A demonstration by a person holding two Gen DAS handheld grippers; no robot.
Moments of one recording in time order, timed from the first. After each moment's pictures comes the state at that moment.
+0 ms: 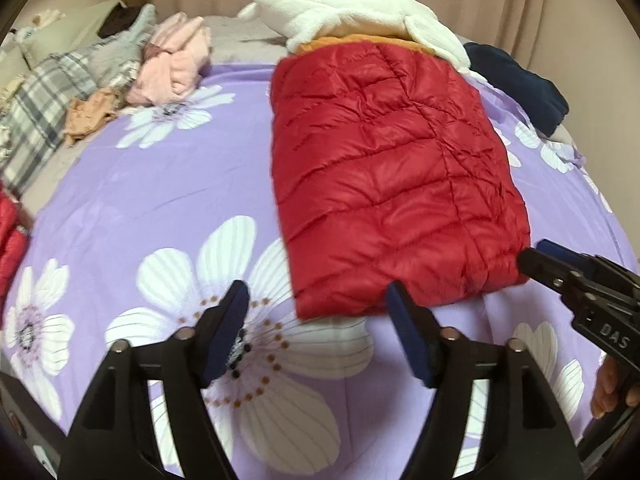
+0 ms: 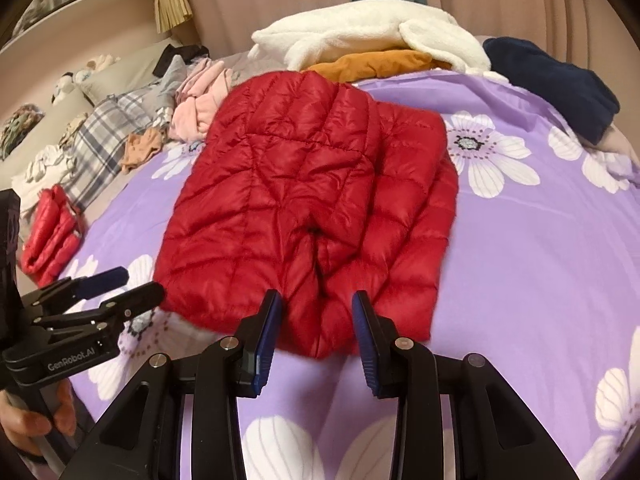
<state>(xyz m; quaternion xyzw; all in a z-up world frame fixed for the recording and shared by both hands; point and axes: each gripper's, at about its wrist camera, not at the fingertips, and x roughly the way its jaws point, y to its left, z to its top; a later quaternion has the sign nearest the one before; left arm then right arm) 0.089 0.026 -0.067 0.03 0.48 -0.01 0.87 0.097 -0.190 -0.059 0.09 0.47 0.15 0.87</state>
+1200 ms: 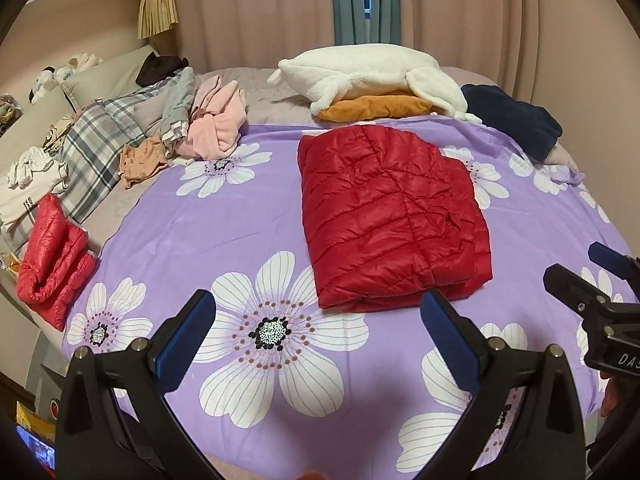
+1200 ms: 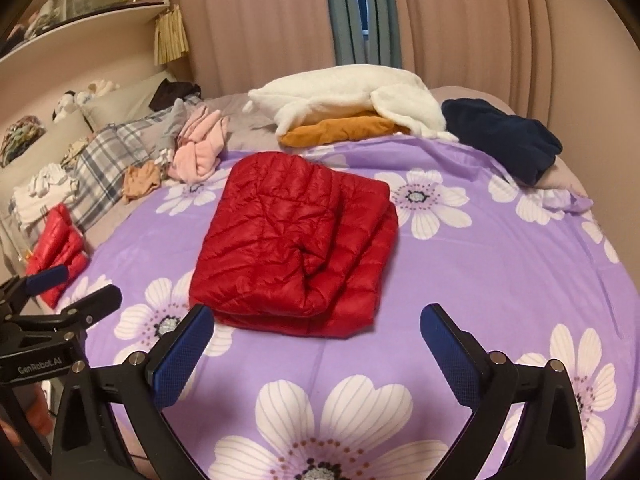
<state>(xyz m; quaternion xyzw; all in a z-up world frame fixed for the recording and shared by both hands) 0.025 0.003 0.026 0.06 0.42 0.03 0.90 0.043 -0.206 0.018 0.07 0.41 0.09 0.90</state>
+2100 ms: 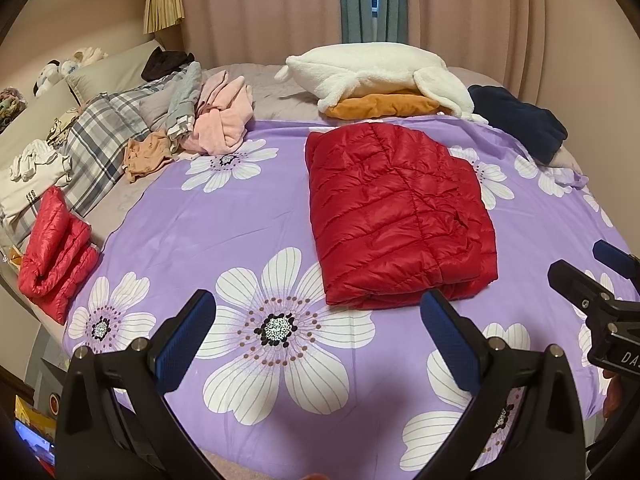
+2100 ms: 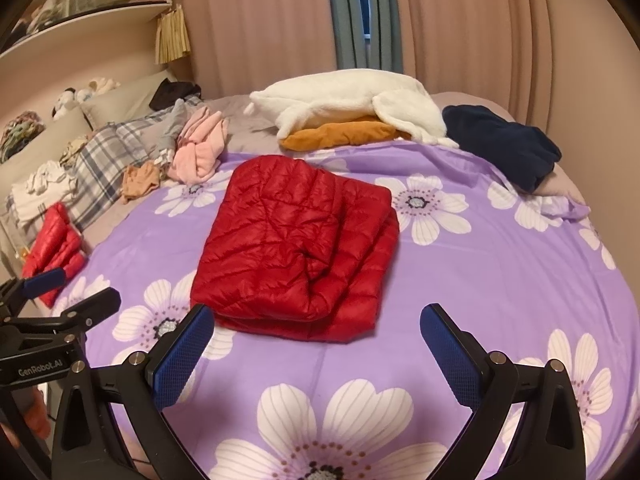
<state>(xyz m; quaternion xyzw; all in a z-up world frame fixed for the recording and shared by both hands) 0.024 0.008 0.025 0.06 0.42 0.04 0.90 0.044 -0.201 0.024 0.06 0.40 0.09 0.91</state>
